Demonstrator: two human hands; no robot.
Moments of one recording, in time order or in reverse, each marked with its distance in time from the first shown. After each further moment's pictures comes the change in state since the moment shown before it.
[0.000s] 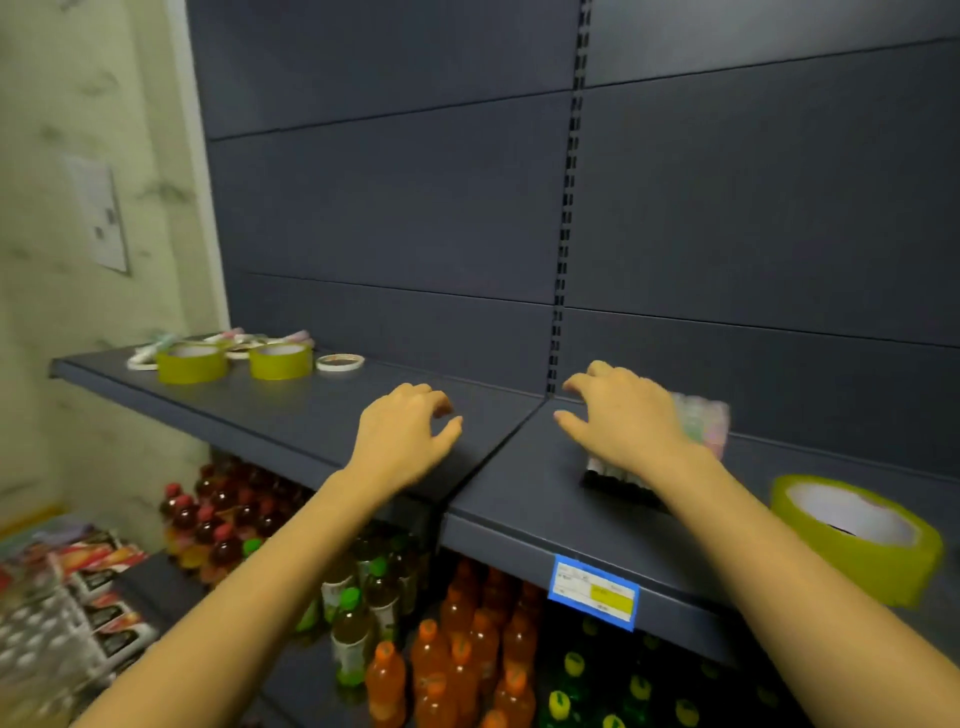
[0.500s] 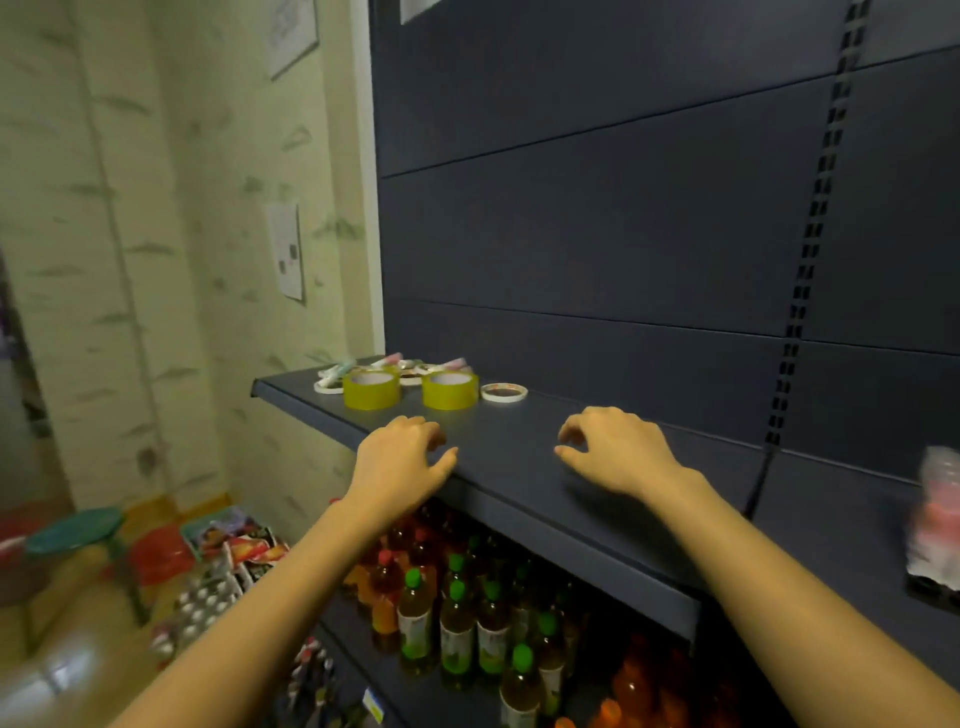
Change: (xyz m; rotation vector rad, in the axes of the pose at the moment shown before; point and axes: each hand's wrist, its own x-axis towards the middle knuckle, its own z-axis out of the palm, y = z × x) left_hand -0.022 -0.213 -0.057 0.212 -0.024 -0.206; right_hand 0.116 -0.195 0.052 0.275 -0.120 -0.206
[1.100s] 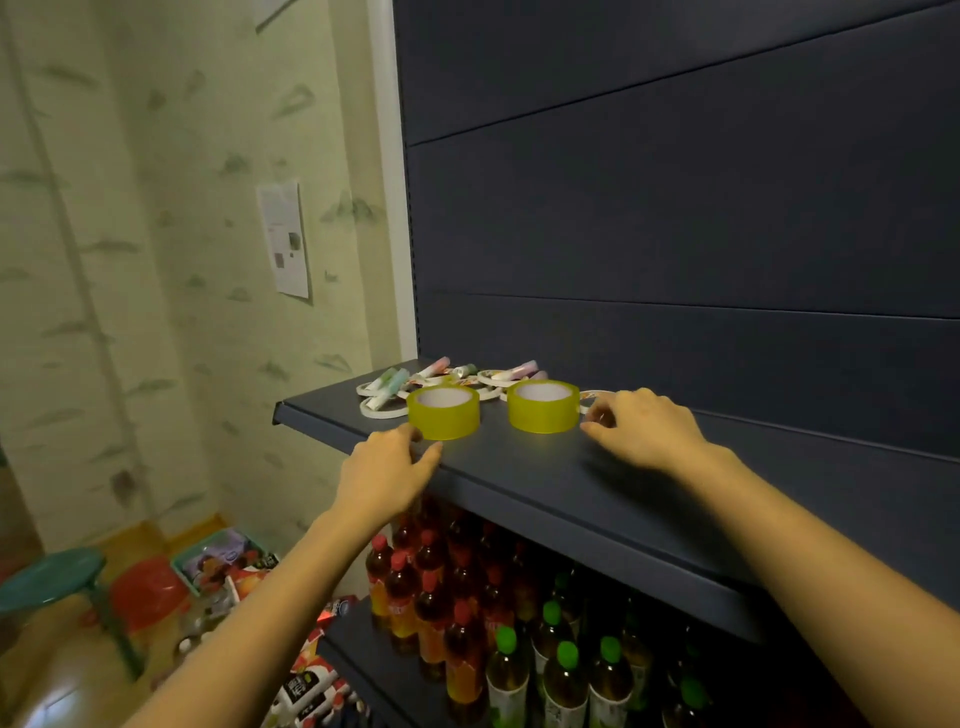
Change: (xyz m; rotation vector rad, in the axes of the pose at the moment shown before) left_hand 0.089 -0.208 0.044 -0.149 -0.135 -0.188; right_hand 0.167 -0.105 0.070 0.063 0.009 0.199
